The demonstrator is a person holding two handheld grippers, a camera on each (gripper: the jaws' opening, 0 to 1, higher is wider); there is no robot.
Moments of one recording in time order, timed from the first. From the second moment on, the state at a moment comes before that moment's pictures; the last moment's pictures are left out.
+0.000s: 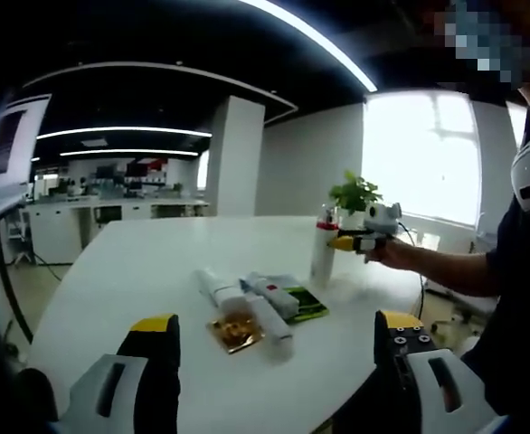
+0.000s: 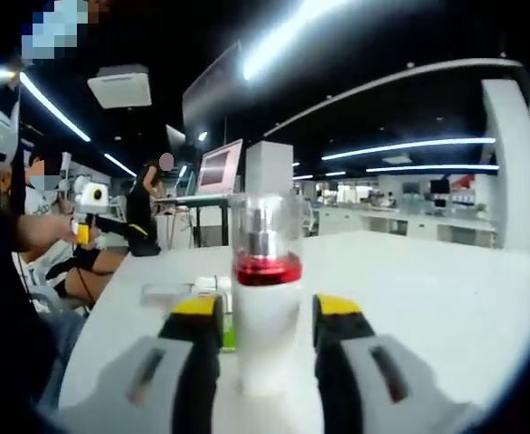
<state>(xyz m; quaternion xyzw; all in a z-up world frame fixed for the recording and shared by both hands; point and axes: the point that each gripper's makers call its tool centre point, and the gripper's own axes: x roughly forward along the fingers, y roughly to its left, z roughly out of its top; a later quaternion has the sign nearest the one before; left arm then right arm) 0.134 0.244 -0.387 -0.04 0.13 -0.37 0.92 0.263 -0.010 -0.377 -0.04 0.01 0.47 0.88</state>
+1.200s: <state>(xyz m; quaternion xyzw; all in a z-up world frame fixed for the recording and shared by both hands) 0.137 0.249 -0.395 -0.05 0.13 -0.40 0.90 0.263 -0.014 -0.374 -0.01 -0.01 0.20 0.98</state>
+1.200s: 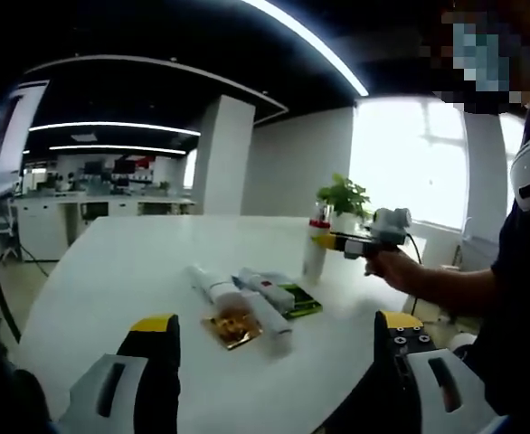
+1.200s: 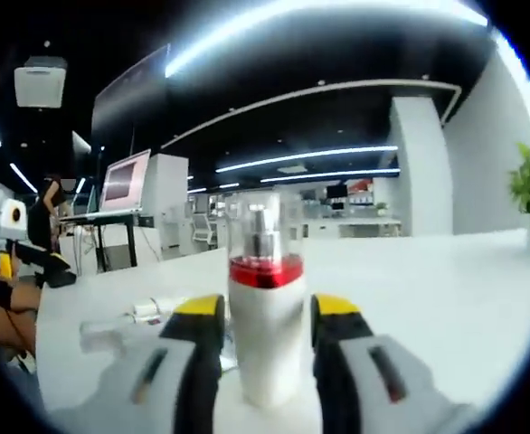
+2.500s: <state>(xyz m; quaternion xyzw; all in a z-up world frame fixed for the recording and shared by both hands) 0.134 0.266 -0.398 -0.06 0.13 -0.40 0.91 0.273 -0.007 -0.376 -0.02 -0.03 0.13 0.99</state>
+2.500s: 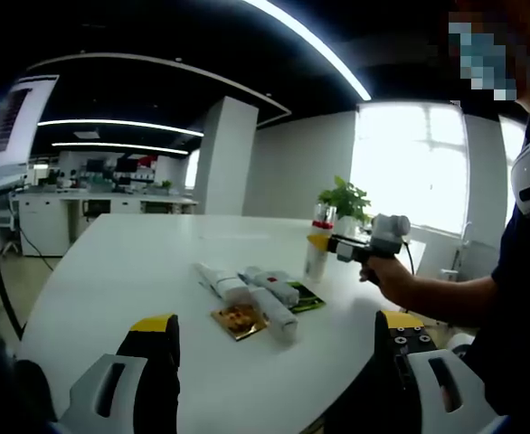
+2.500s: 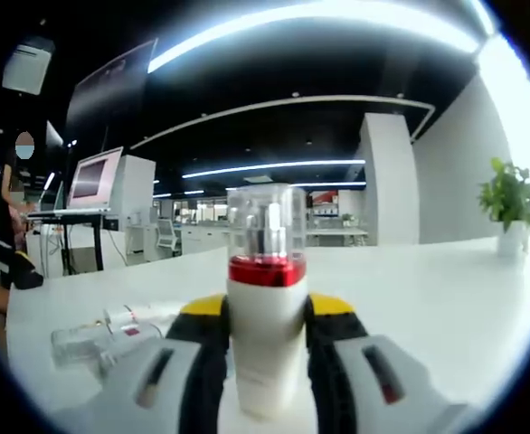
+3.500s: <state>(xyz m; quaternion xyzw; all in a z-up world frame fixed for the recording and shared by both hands) 0.131 0.265 -0.398 -0.05 0.13 -0.39 0.91 0.261 0.009 -0.378 -0.02 -0.03 0.24 0.97</state>
